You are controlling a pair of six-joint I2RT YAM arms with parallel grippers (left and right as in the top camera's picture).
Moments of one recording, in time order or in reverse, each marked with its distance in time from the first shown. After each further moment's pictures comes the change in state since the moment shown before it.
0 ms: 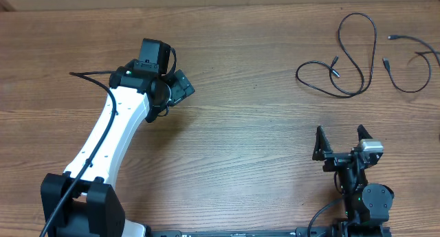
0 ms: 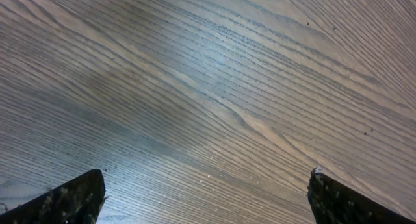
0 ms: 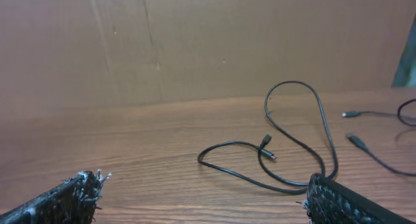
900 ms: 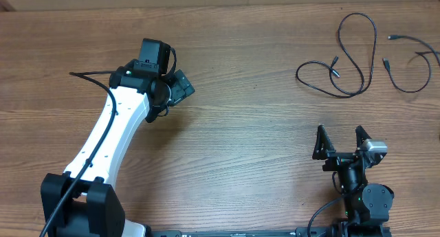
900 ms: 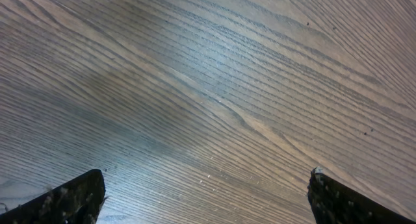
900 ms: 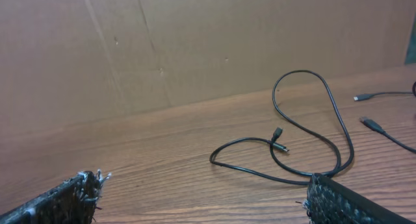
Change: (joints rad) left arm 0.000 0.000 0.000 0.000 0.000 0.000; right arm 0.000 0.000 0.000 0.002 0.000 0.136
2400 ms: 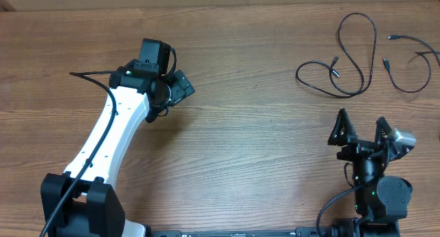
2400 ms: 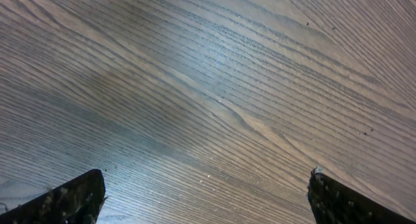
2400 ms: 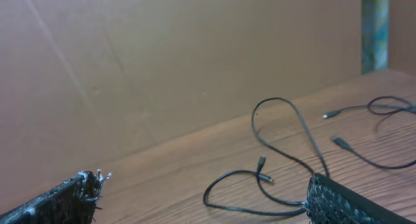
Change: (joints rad) left arm 0.000 0.000 0.000 0.000 0.000 0.000; right arm 0.012 0.206 0.244 -0.022 0.145 0.117
